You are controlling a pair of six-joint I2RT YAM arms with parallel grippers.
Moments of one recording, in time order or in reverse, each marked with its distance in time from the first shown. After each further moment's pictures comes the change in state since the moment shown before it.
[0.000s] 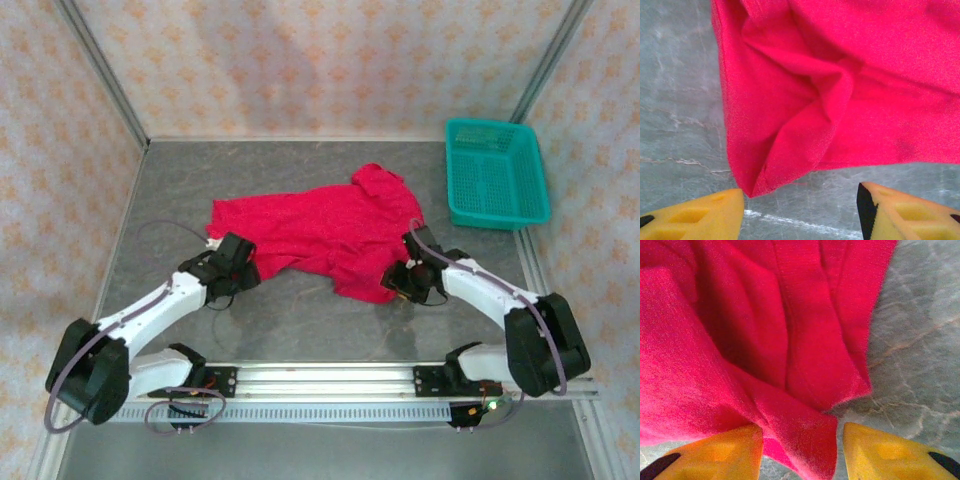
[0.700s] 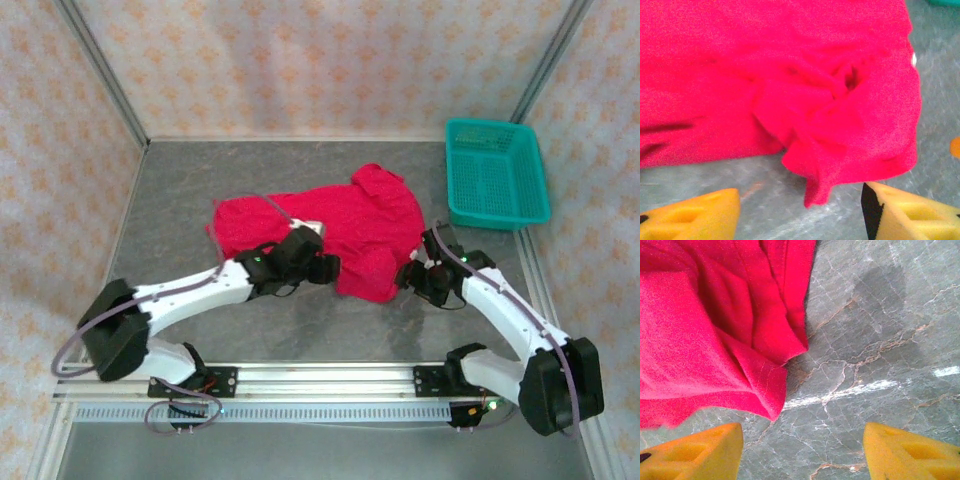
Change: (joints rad) left arm -0.412 0.183 0.301 0.240 0.053 0.095; right arm -0.089 -0.221 0.050 -0.282 0.059 -0.070
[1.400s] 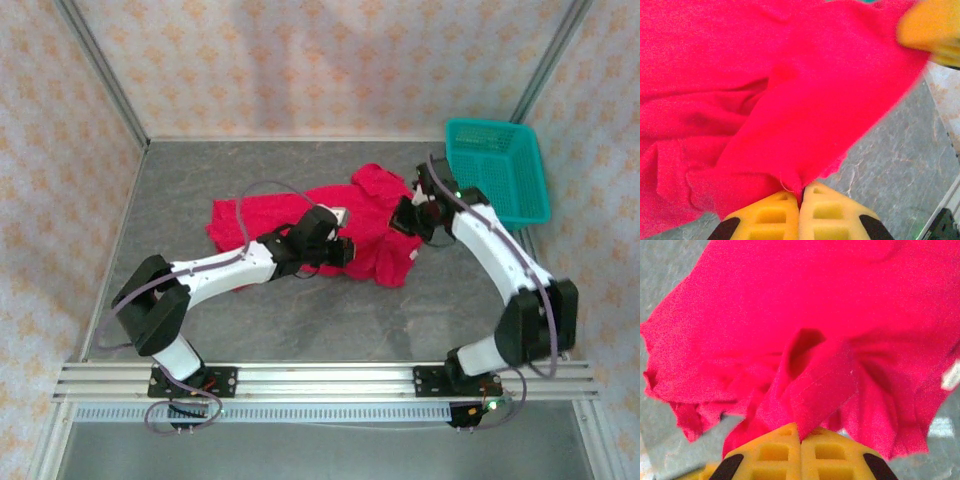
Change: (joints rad) left arm 0.046 0.246 0.134 0.203 0.281 0.017; right arm -0.037 0.301 0.484 -0.007 -0.141 -0.074
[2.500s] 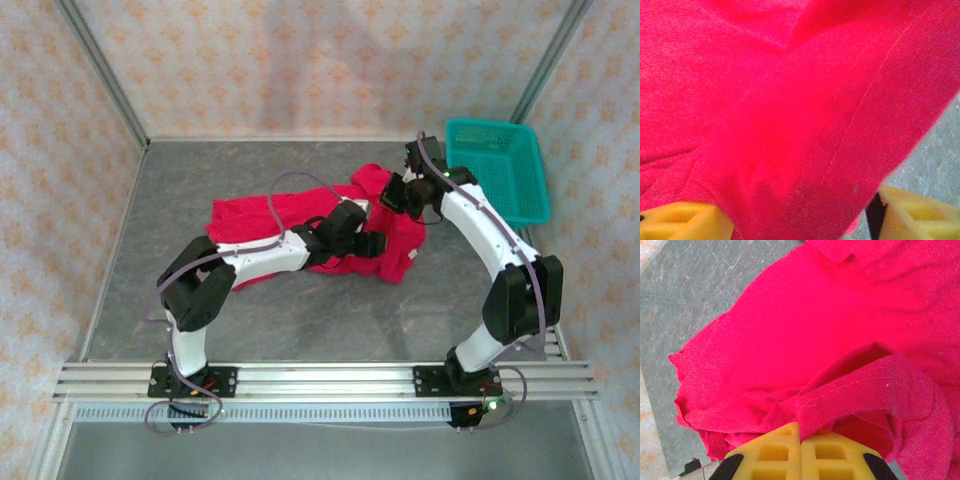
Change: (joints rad) left arm -0.031 0.269 0.255 0.026 -0.116 0.033; right arm 0.022 0.199 0.244 0.030 0.046 0.065
